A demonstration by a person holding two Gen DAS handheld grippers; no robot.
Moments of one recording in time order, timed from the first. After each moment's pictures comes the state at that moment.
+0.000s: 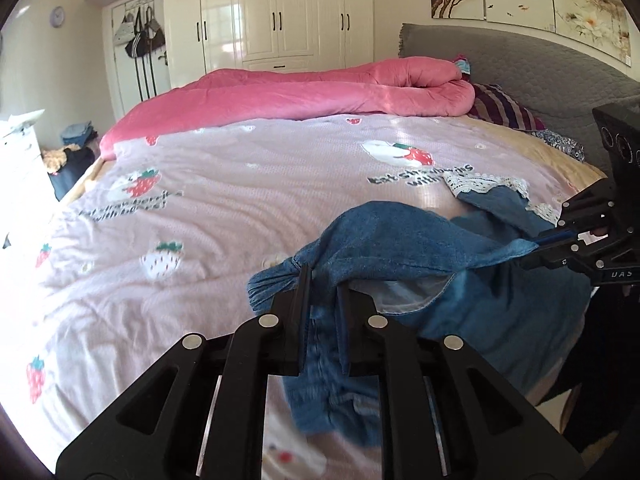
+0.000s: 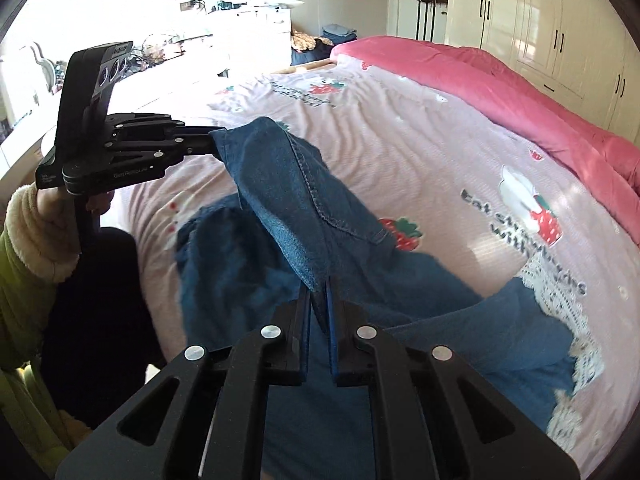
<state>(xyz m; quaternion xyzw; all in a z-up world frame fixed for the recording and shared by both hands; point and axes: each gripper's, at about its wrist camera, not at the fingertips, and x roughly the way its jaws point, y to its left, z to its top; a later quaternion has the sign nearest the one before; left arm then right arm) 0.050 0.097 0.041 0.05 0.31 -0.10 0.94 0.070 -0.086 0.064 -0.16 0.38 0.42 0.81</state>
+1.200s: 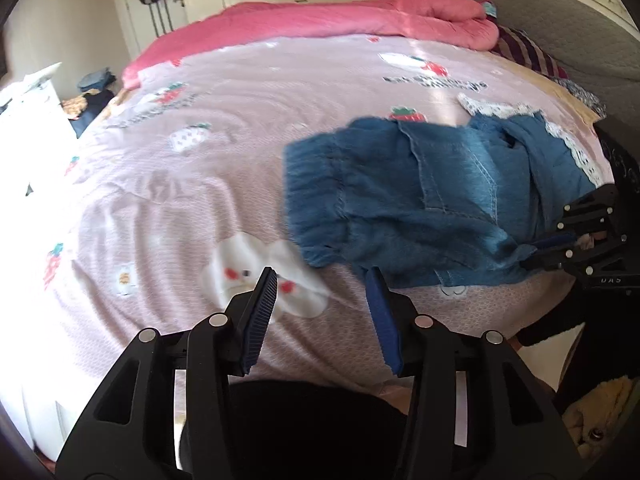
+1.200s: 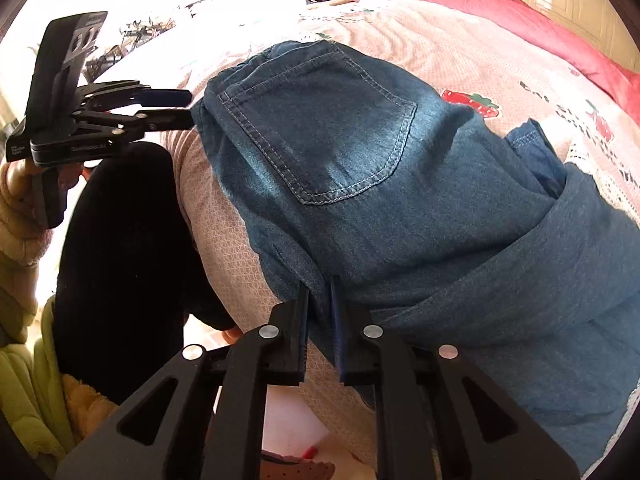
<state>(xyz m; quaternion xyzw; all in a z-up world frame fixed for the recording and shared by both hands) -0.021 0.109 0.004 0.06 0.42 -0.04 0.91 0.023 -0.077 -0.015 -0.13 0.48 0.43 0.75</state>
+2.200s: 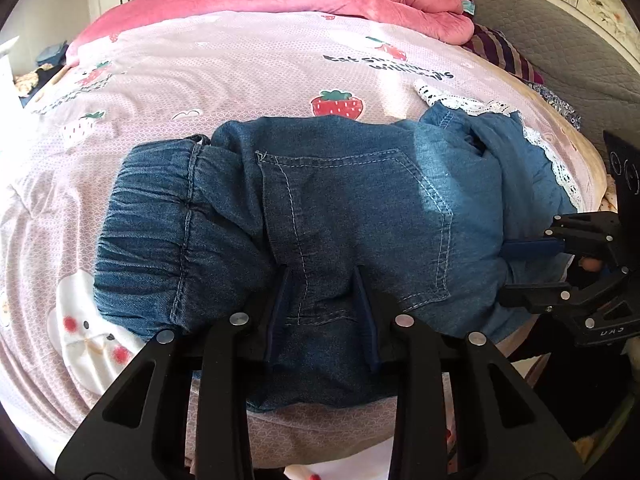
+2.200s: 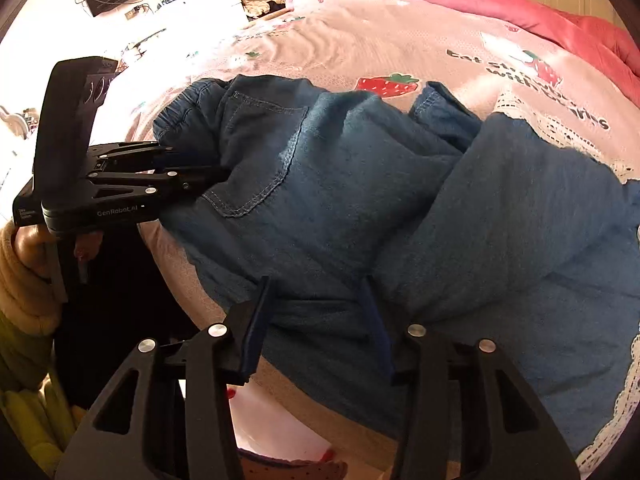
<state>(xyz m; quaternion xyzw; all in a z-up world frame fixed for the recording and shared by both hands) 0.043 0.041 -0.043 0.00 0.46 -0.12 0.88 0.037 -0.113 -0.013 -0.08 0.49 0.36 0.79</state>
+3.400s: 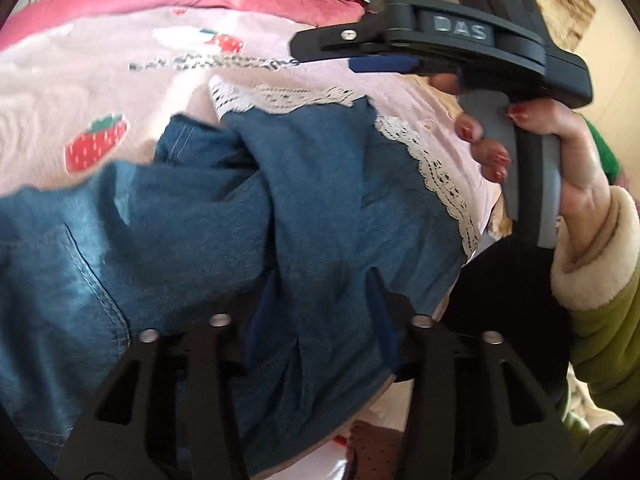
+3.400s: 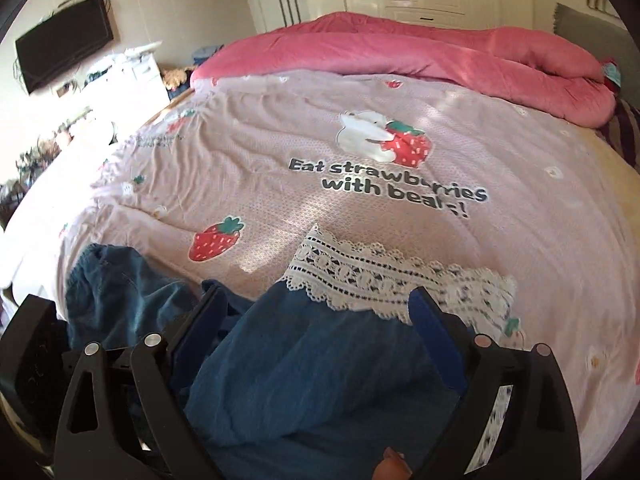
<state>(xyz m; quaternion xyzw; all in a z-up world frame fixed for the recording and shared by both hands) 0.069 -0.081 -0.042 -0.05 0.46 -0.32 0.83 0.182 -0.204 0.044 -0.05 0.44 0.24 0.86</state>
